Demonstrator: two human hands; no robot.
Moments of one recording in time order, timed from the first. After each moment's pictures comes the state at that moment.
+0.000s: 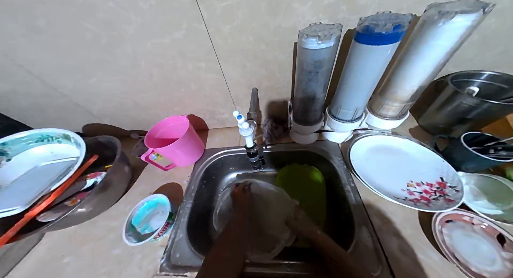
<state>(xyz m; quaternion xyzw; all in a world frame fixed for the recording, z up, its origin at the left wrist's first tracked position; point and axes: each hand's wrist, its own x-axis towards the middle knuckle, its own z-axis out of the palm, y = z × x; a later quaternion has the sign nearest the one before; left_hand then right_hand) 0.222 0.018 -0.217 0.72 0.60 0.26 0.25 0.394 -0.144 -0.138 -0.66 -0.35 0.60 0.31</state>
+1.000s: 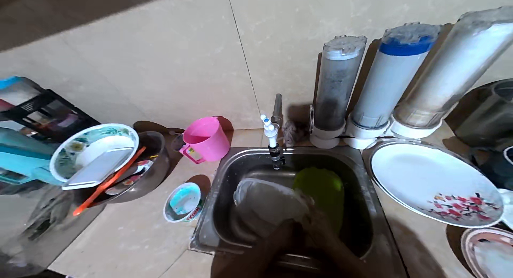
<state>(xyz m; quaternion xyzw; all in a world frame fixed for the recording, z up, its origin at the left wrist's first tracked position) 0.242 -0.093 -0.166 0.81 0.39 -0.13 0.42 0.387 -0.149 -0.136 -0.68 -0.54 0.40 0.29</state>
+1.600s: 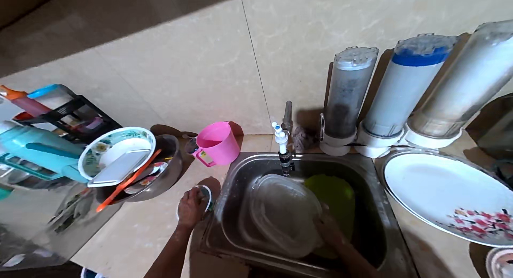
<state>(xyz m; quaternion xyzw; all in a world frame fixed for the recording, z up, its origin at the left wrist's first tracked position) 0.003 0.000 -0.073 0.67 0.72 0.15 0.08 0.396 -0.136 -0.145 -0.70 -0.44 0.46 0.33</state>
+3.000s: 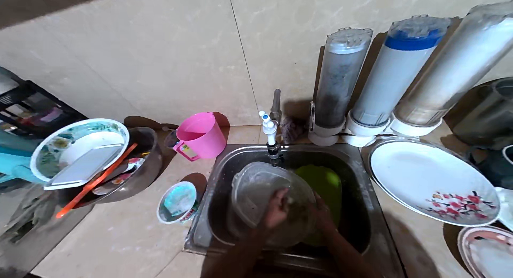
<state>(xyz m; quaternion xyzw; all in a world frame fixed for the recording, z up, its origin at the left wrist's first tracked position) 0.242 -0.073 -0.131 0.77 0.44 0.16 0.43 0.387 -0.139 -0.148 -0.62 -0.24 0.50 0.56</state>
